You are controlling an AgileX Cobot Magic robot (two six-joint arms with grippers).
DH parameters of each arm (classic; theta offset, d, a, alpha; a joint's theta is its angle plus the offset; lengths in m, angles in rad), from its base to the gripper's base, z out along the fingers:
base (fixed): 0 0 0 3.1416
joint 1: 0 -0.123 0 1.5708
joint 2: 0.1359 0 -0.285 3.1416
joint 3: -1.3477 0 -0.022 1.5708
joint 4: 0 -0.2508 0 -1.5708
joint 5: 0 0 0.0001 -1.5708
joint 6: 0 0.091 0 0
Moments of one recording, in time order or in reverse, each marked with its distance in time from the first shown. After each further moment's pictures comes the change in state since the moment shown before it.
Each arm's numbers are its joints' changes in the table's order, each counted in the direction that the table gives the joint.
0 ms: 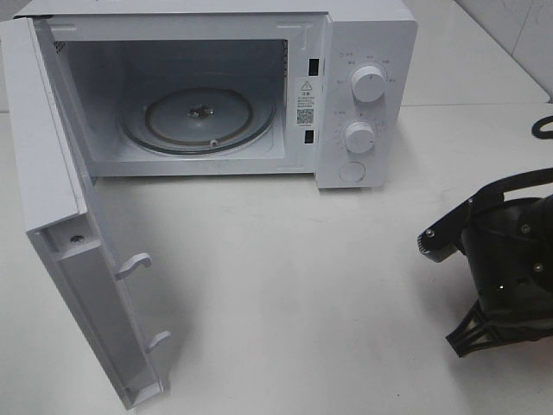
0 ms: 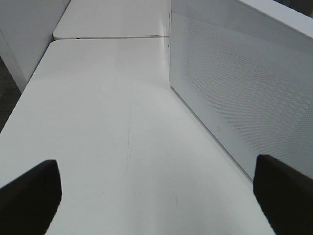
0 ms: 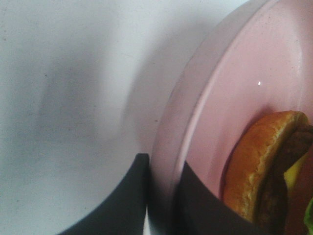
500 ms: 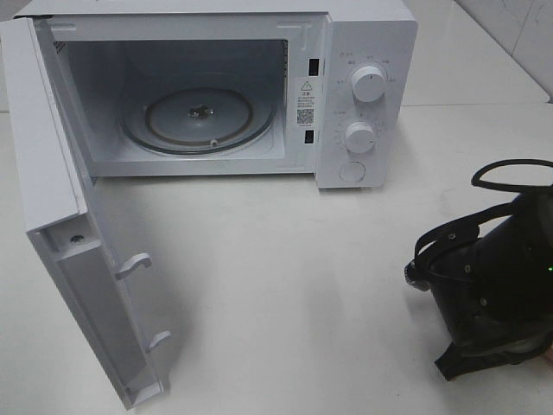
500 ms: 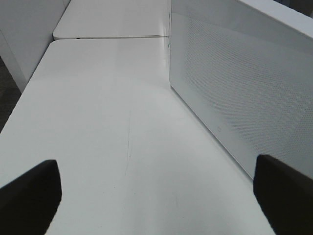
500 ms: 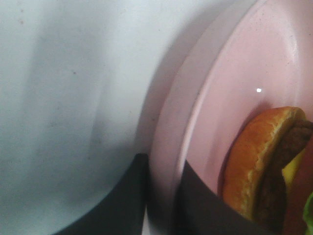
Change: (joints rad) left arm 0.000 0.000 0.000 0.000 0.000 0.000; right arm 0.001 0.194 0.002 0.076 0.066 0.135
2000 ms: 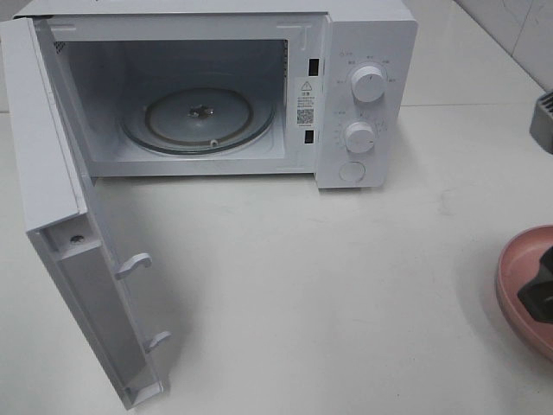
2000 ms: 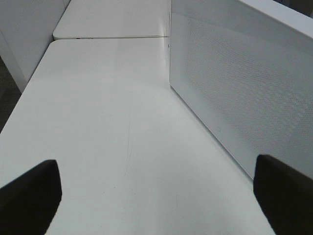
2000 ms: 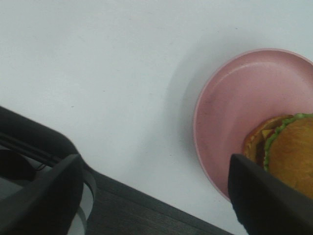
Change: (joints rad) left arm 0.000 0.000 0.000 0.000 0.000 0.000; right arm 0.000 -0.956 0.186 -0.756 -0.273 -0.964
